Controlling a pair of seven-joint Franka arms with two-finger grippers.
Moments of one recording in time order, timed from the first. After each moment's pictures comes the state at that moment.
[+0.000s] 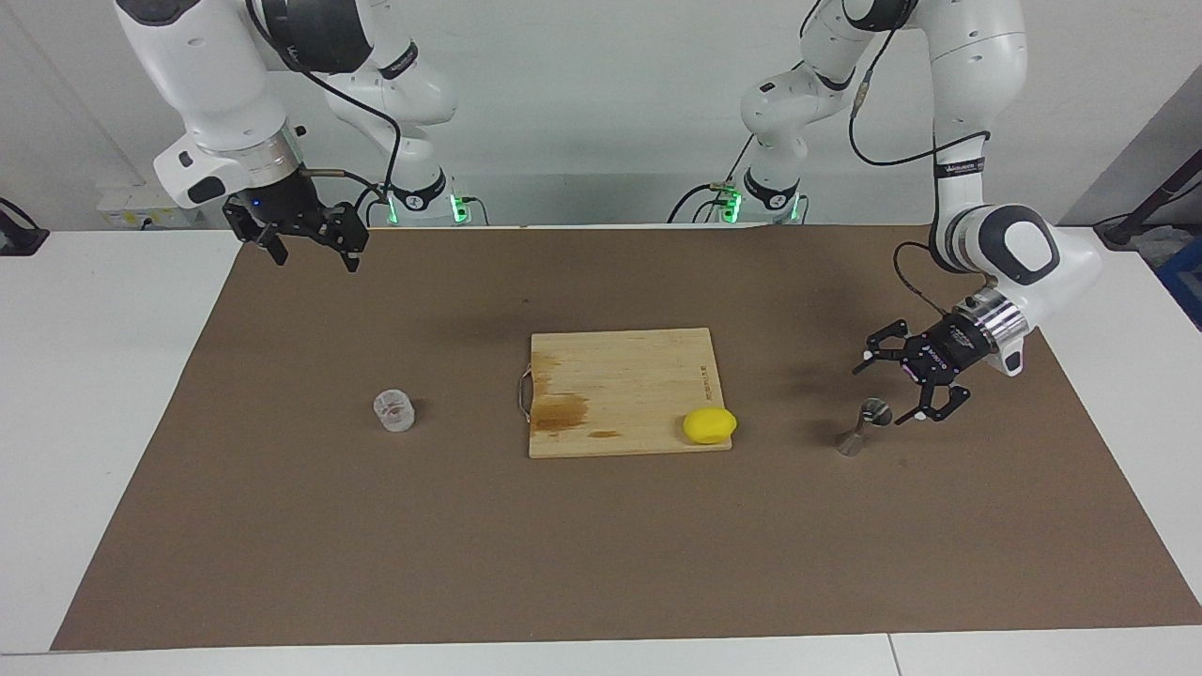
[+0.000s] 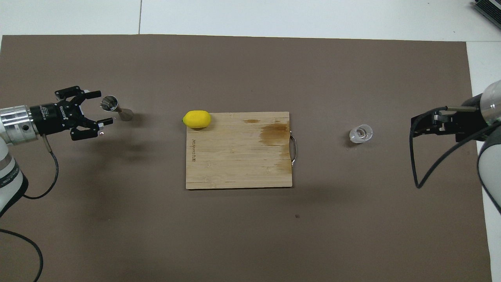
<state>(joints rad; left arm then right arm) 0.37 0.27 -0.18 -1.98 -1.22 2.03 -1.17 -0.05 -0.02 0.10 -1.63 -0.02 1.57 0.19</state>
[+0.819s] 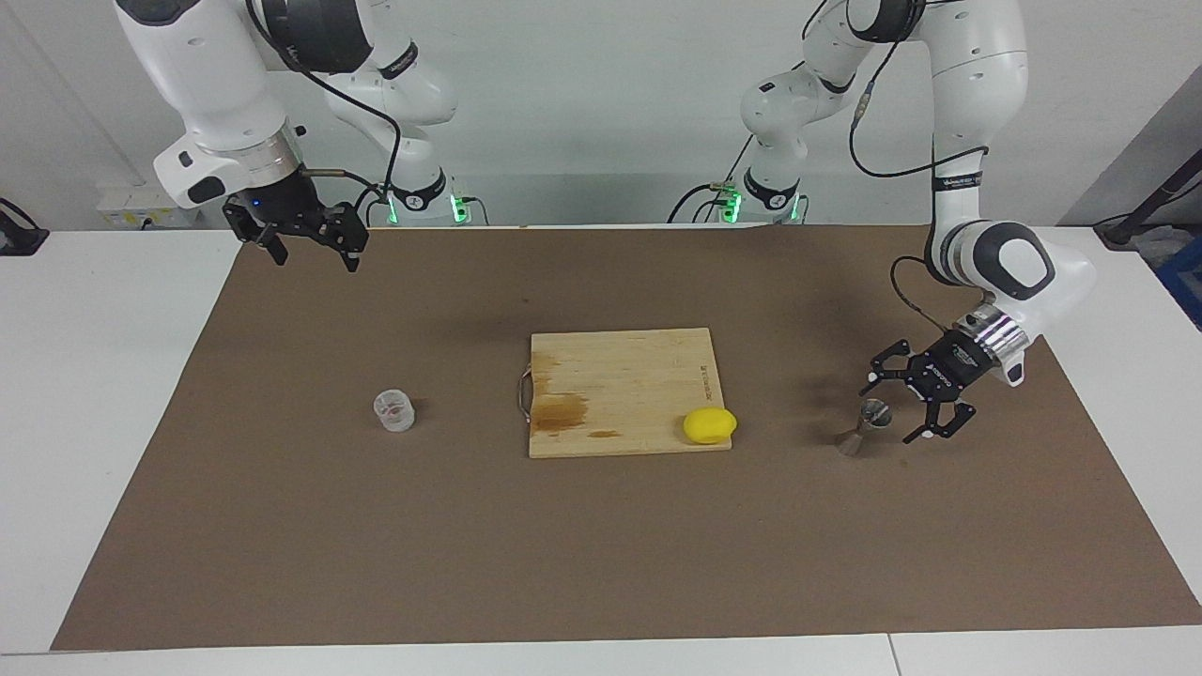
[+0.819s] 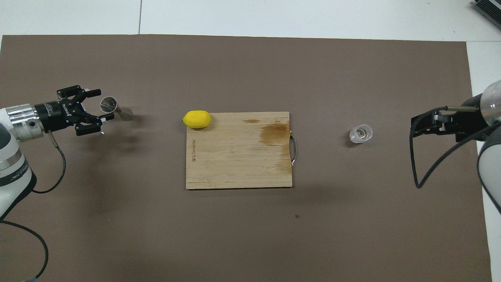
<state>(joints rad) 0.37 0.33 -0.19 -1.96 -1.22 2.13 -1.18 -0.05 -0.02 0.10 -1.63 -0.02 1.57 0.19</state>
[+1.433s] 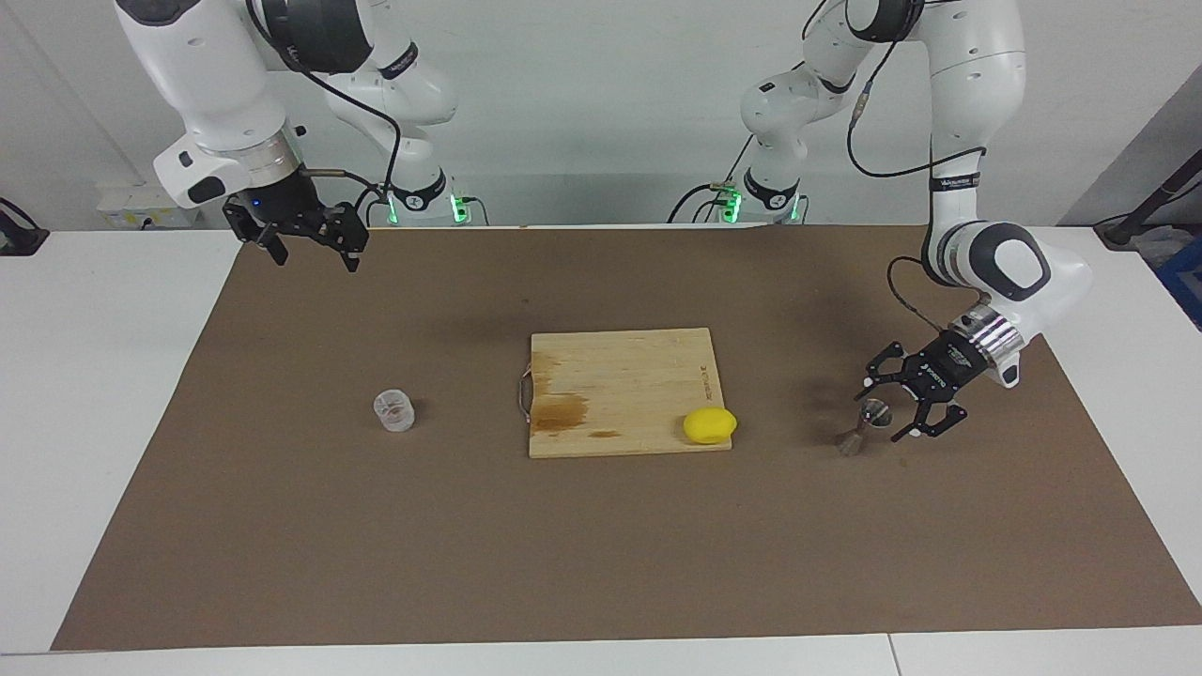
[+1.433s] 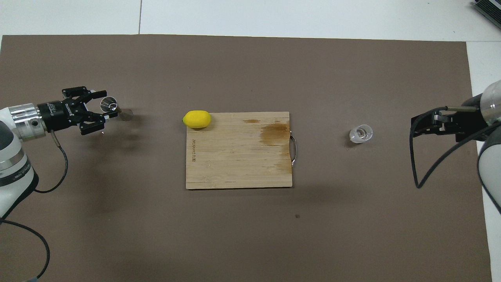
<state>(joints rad) 0.37 0.33 -0.20 -1.97 -1.22 2.13 -1.18 -0.05 -0.02 0.10 -1.63 -0.02 1.57 0.19</state>
